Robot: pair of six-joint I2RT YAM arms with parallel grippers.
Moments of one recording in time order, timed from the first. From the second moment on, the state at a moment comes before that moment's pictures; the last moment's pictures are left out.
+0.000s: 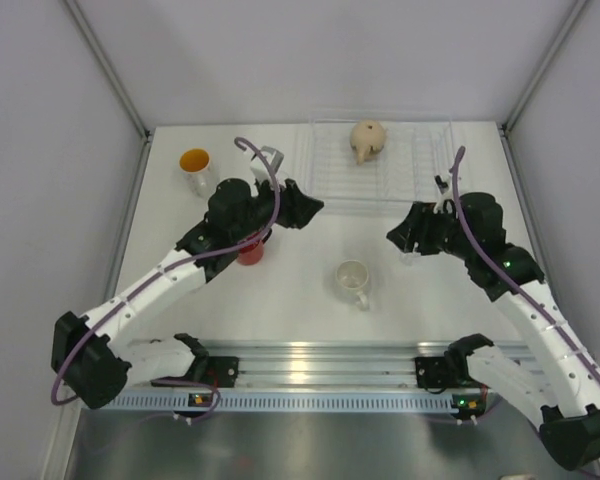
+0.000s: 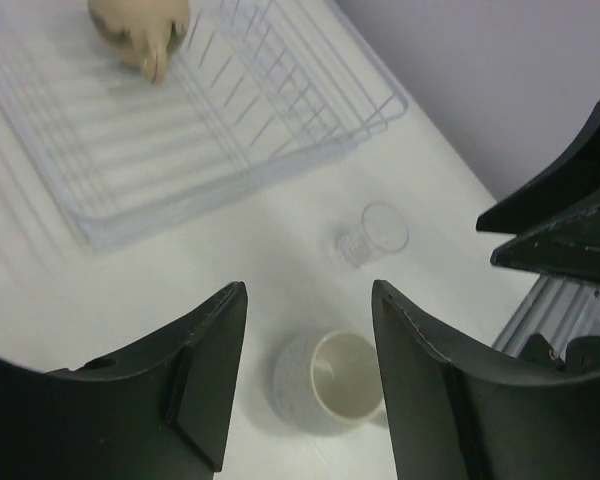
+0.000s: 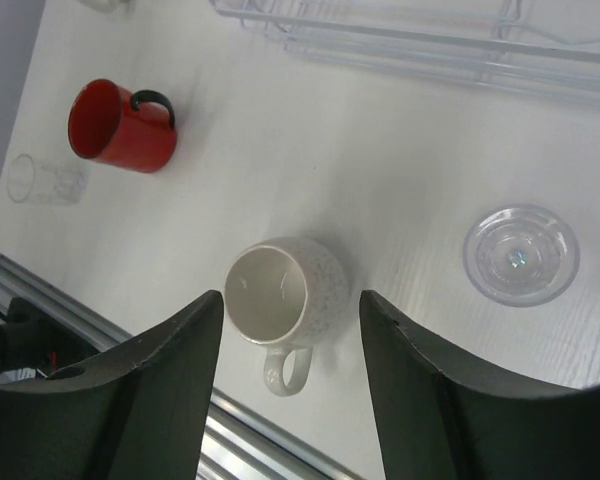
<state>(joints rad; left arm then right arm) -0.64 1.19 0.97 0.10 0.18 -0.41 0.35 0.83 0.88 -0.56 -0.24 0.41</state>
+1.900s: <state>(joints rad) -0.64 0.61 0.66 -0.19 0.09 -0.53 0.80 1.49 0.95 -0.56 0.20 0.33</state>
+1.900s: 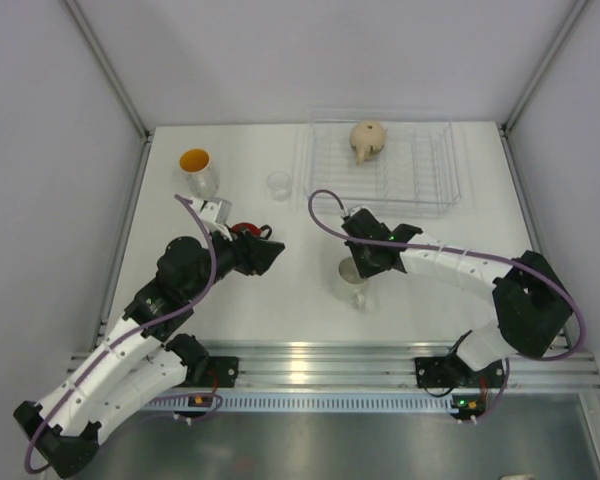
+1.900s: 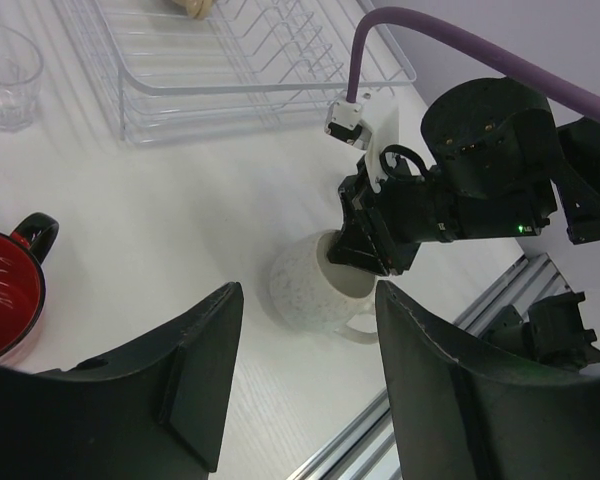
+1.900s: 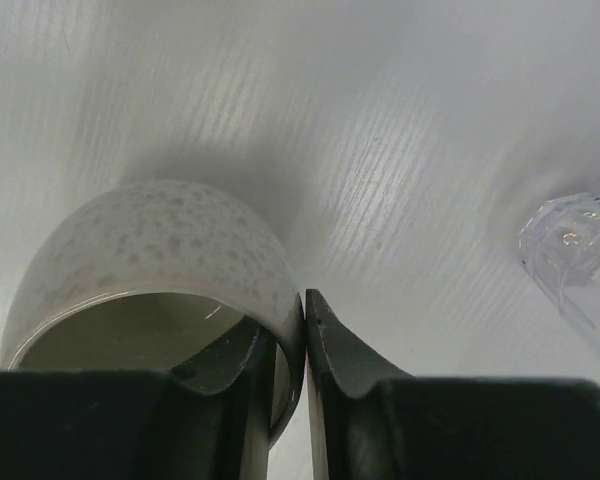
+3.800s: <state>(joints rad) -0.68 0.93 0.67 0.45 0.52 -0.98 0.80 0.93 0.77 0.31 0.03 0.76</state>
